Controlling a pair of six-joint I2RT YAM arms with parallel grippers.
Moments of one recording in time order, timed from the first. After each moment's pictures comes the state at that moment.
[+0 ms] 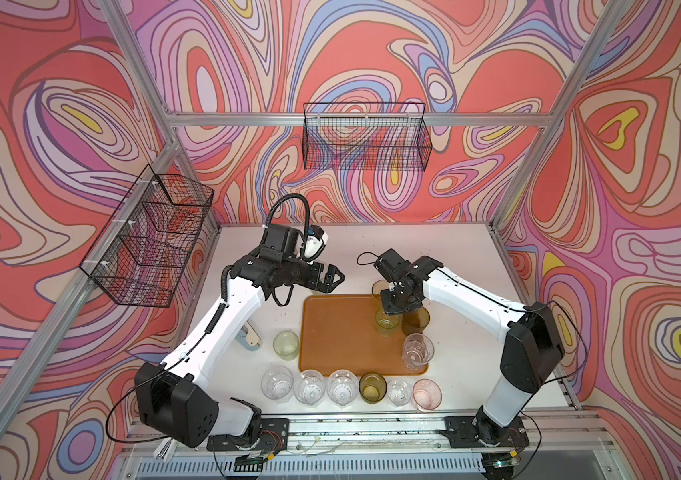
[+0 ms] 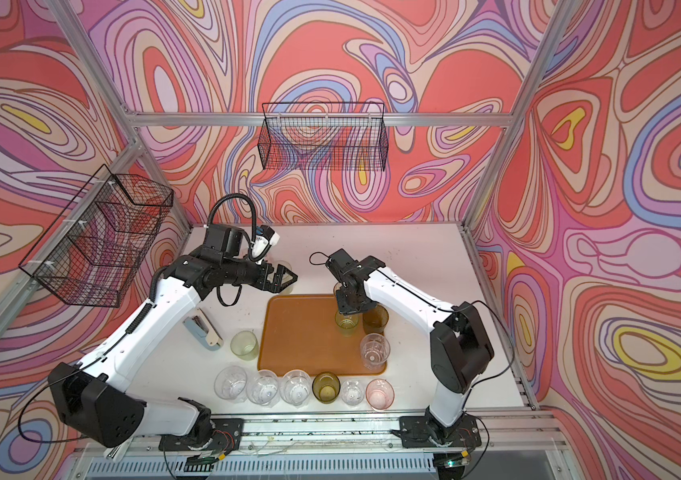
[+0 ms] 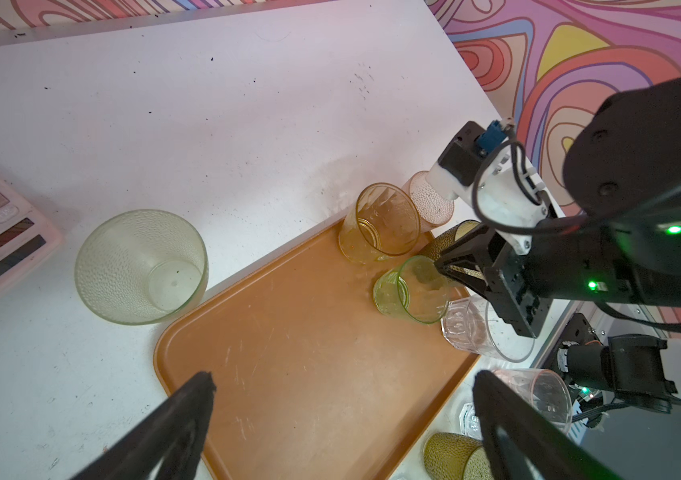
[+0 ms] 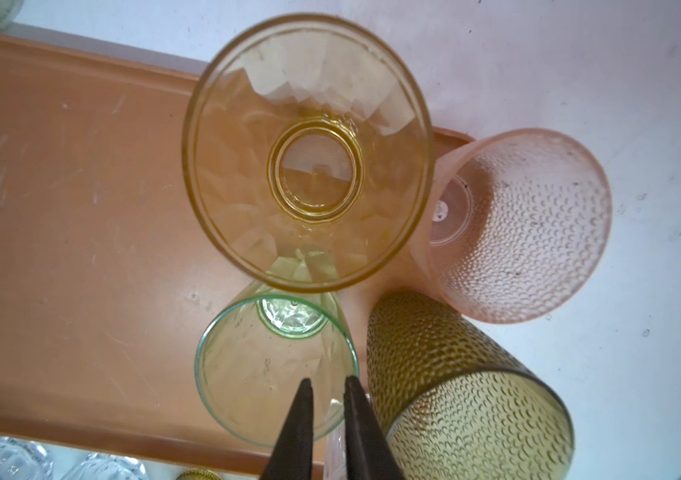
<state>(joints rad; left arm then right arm) -0.37 1.39 1.36 -0.76 0.43 -0.10 0.66 1.73 1.46 -1.07 0.11 0.48</state>
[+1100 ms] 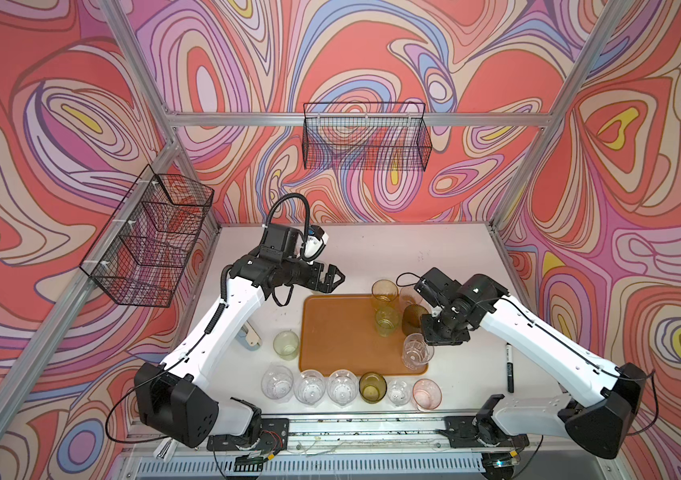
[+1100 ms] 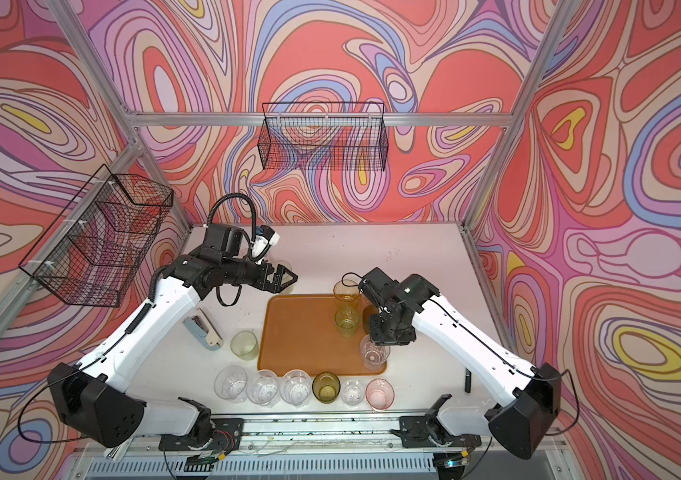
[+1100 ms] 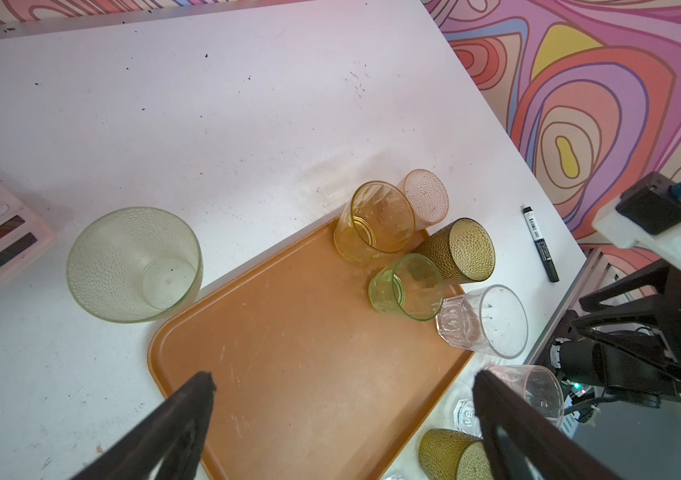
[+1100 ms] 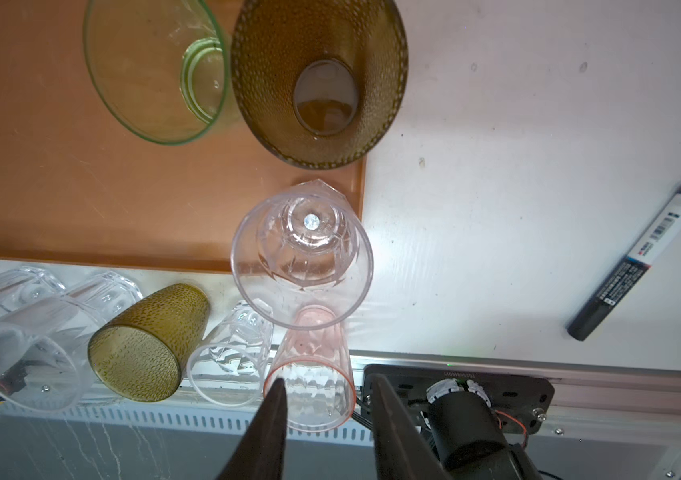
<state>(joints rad) -0.37 1.39 1.36 -0.77 0.45 -0.10 0.67 1.28 1.26 -1.42 0.02 0.67</state>
